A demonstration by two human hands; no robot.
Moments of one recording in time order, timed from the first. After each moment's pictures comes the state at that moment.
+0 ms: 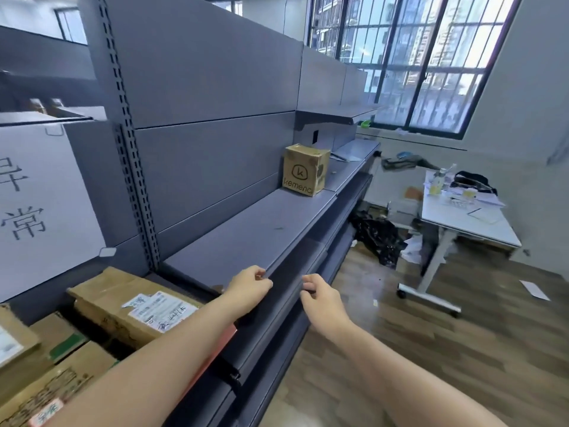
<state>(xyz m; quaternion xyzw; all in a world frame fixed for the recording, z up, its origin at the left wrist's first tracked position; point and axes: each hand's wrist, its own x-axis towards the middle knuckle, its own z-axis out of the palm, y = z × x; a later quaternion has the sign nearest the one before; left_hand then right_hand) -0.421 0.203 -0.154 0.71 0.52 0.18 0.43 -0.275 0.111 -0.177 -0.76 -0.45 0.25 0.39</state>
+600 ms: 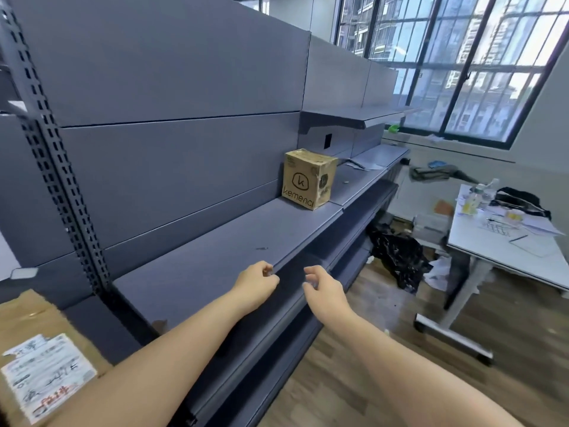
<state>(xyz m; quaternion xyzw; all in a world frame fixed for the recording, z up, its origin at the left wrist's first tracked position) -0.244 0.289 -0.154 0.70 0.54 0.22 0.42 -0.091 0.228 -0.175 -0.74 -0.50 0.26 0.37</state>
